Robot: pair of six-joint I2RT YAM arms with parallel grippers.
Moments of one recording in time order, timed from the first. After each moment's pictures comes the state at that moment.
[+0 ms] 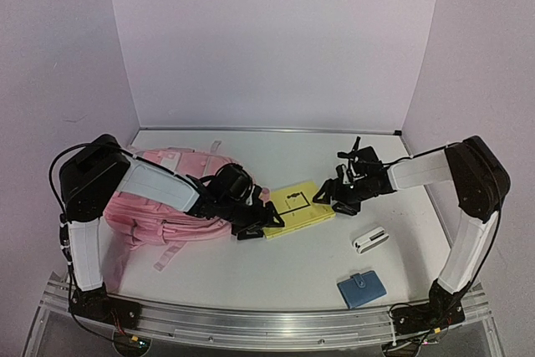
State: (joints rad) left arm -0.90 1.96 1.09 0.06 0.41 -1.01; right arm 0.44 1.86 1.00 -0.10 -0.35 0.63
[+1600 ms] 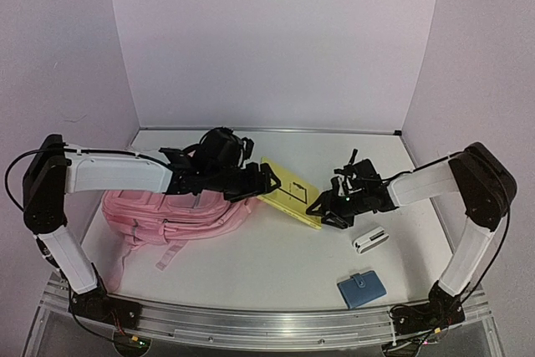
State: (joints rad) left arm -0.94 1.73 1.23 -0.12 0.10 -0.86; right arm 0.54 1.77 0.83 0.05 -0.40 0.82
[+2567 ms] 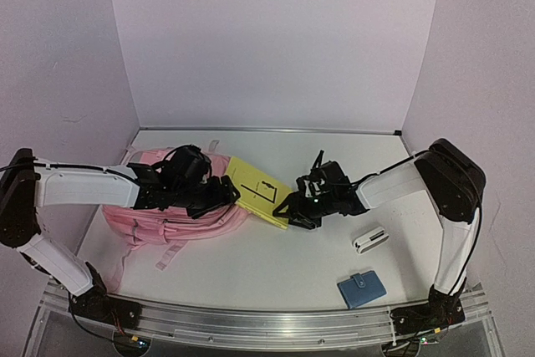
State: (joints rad) left arm -0.86 1.49 0.91 -0.19 -0.07 -1.00; right arm 0.70 1.98 1.02 0.17 -0.43 0.88
